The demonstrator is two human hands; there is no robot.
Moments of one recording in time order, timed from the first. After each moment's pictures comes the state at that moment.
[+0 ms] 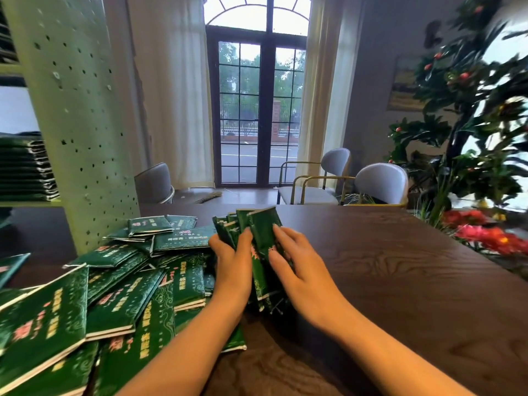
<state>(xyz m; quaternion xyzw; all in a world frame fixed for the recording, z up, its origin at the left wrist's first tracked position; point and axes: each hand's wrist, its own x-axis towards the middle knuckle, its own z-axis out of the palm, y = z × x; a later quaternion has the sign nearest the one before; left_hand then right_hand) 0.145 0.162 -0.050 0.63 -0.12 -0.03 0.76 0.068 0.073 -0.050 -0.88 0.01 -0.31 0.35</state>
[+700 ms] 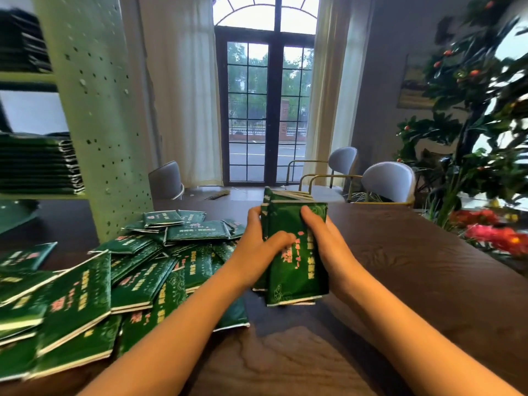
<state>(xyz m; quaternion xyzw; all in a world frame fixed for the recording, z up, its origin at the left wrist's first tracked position) 0.119 0.177 -0.020 0.64 -0.36 -0.13 0.66 0.054 0.064 -0.016 -0.63 0.02 -0.25 0.73</state>
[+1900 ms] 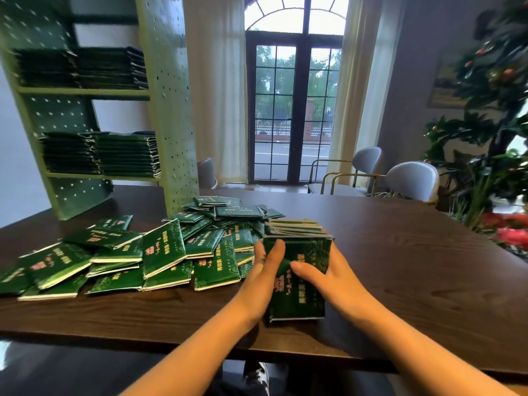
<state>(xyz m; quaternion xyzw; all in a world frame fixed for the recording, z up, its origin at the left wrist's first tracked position) 0.035 0.262 -0.065 0.56 -0.27 -0.23 0.75 -0.032 0.136 -0.050 -0.77 -0.06 -0.21 0.60</state>
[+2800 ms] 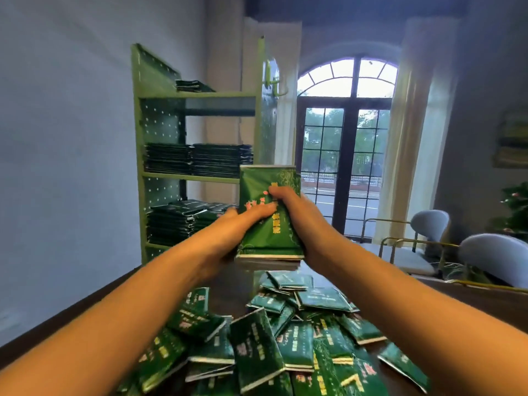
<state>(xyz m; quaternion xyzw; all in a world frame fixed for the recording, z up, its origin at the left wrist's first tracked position) 0.148 0.432 0.142 0.66 -0.21 -0.14 0.71 0.134 0.301 0.152 -0.66 -0.07 -0.13 0.73</state>
